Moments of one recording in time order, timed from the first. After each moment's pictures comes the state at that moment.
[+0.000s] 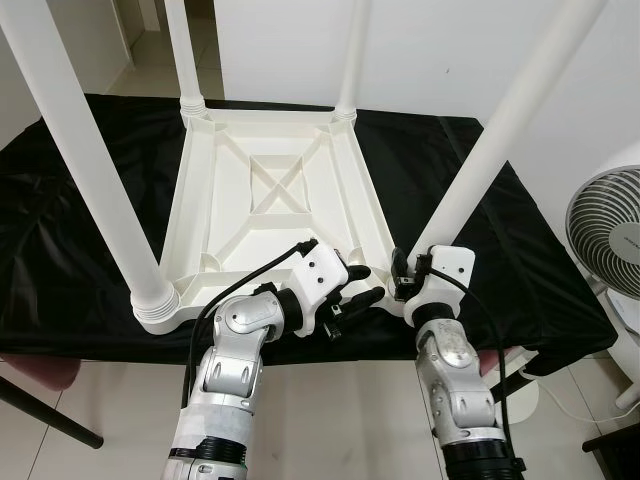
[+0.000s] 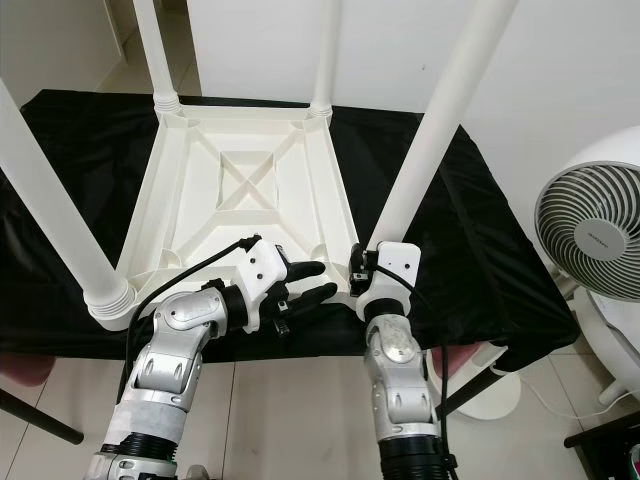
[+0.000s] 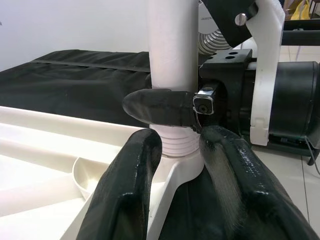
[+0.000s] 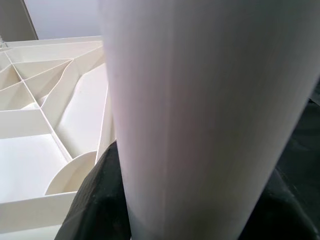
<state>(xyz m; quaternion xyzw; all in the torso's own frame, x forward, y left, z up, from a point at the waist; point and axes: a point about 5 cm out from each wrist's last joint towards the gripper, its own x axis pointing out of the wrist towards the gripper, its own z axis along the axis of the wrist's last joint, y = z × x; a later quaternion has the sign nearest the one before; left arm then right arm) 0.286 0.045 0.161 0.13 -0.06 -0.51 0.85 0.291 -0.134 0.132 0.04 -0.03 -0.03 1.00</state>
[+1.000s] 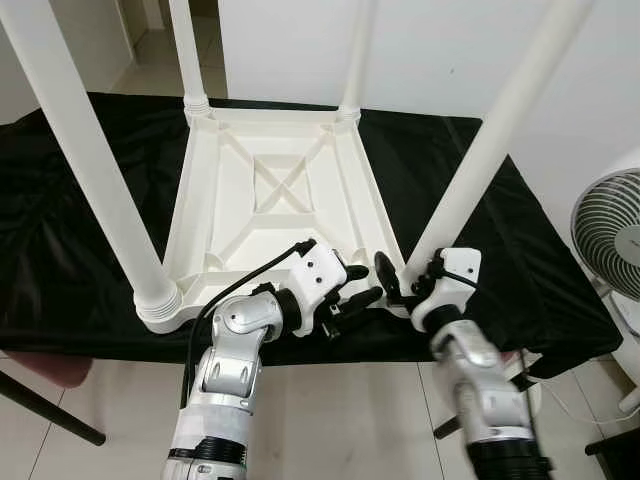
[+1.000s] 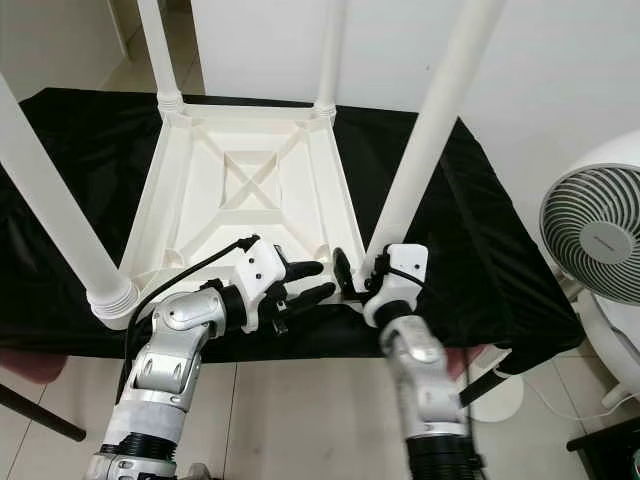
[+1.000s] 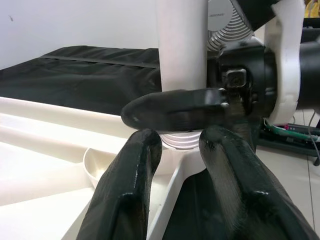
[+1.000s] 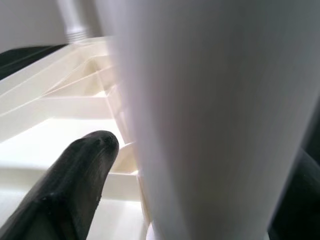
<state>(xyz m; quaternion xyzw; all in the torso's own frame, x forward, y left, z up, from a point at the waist) 0.287 0.048 0.160 0.13 -0.06 -0.51 0.85 0.291 -0.162 0.137 0.03 -0.04 0.16 0.99</state>
